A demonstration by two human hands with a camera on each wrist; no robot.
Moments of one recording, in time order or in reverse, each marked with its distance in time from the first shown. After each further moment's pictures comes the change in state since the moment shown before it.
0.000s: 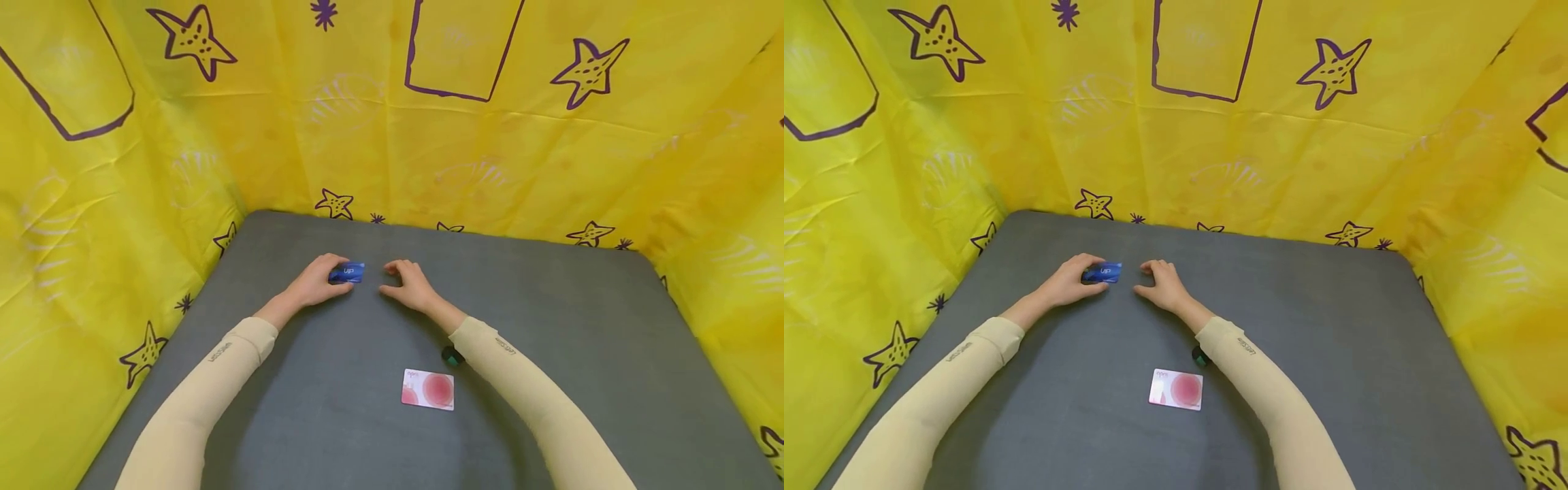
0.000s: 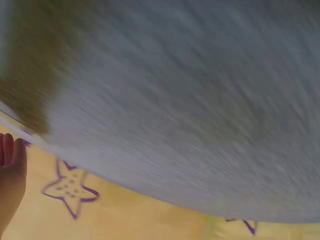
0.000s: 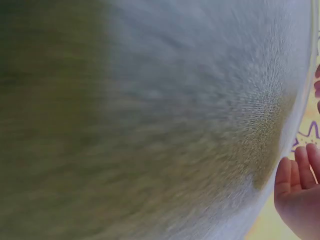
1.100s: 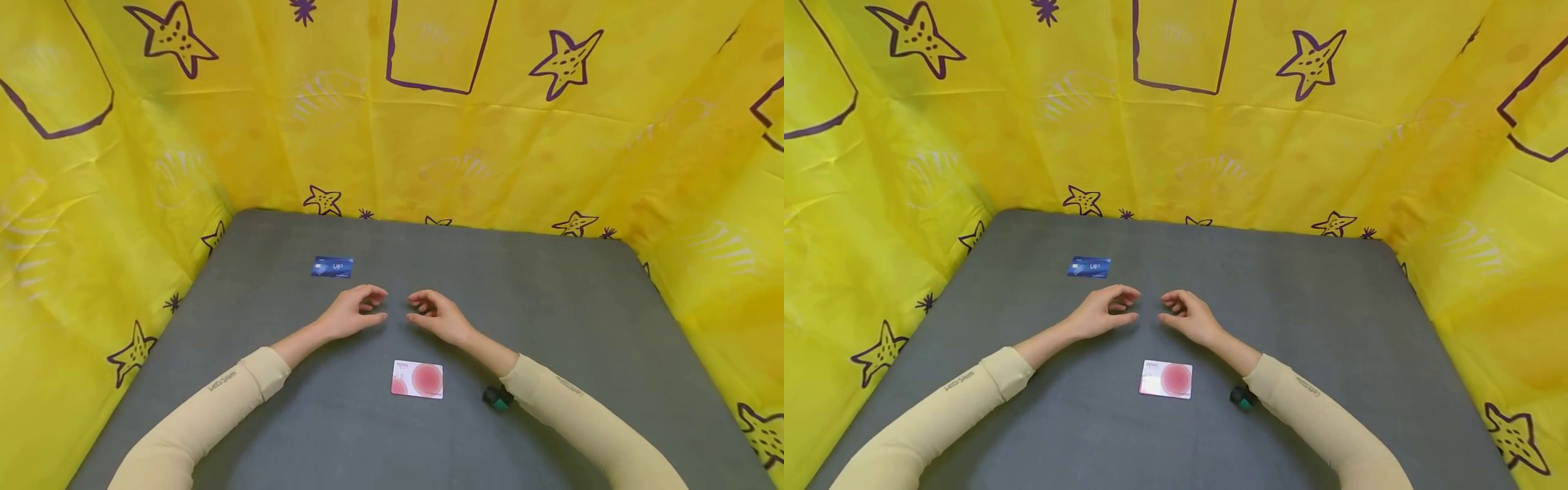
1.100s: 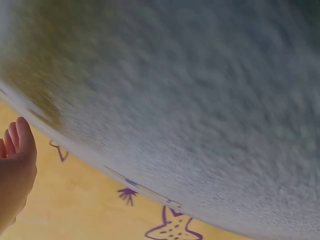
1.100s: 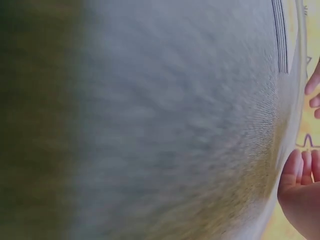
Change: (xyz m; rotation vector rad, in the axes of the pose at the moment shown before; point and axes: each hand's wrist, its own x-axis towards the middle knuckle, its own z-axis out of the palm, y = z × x) left_hand -0.029 0.099 0.055 -0.388 -0.044 0.094; right_hand -0.110 0.016 -0.026 0.377 0.047 0.120
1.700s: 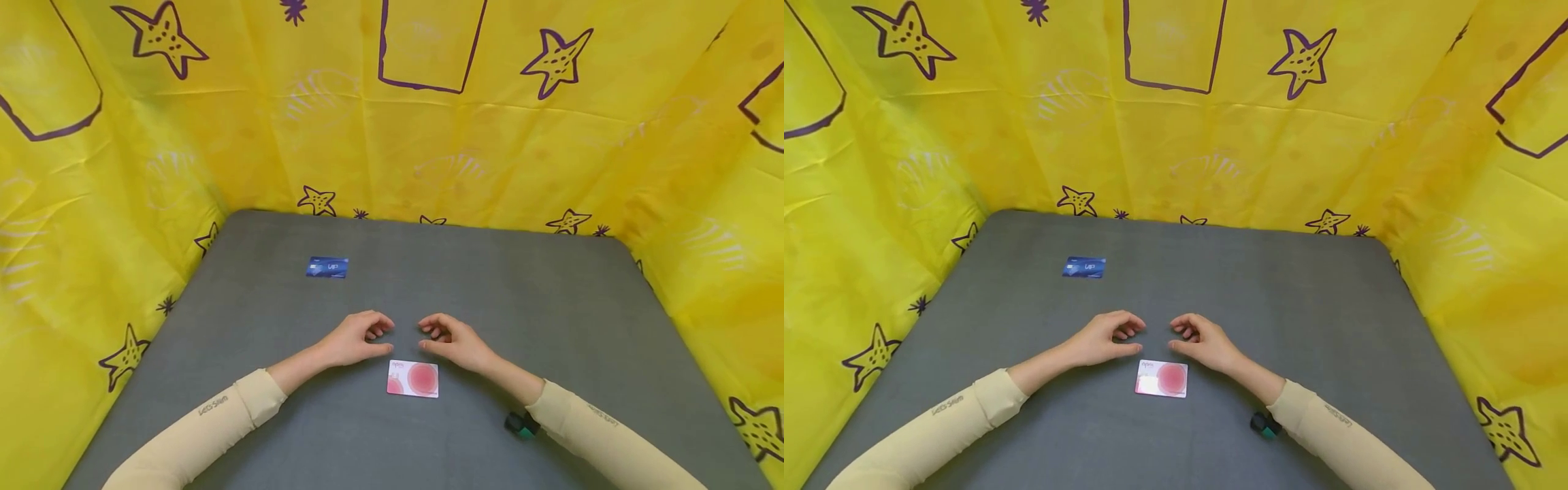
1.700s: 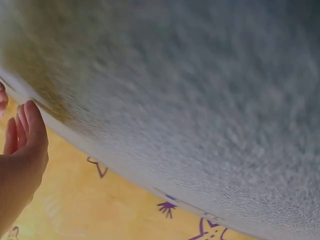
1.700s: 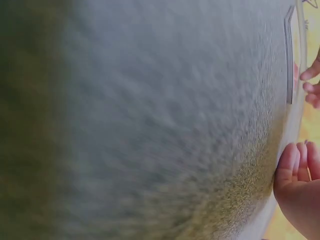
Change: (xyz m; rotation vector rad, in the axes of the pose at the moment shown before) left_hand -0.025 0.024 0.025 0.049 -0.116 0.069; right_hand -0.054 0.006 -0.016 -0.013 -0.072 0.016
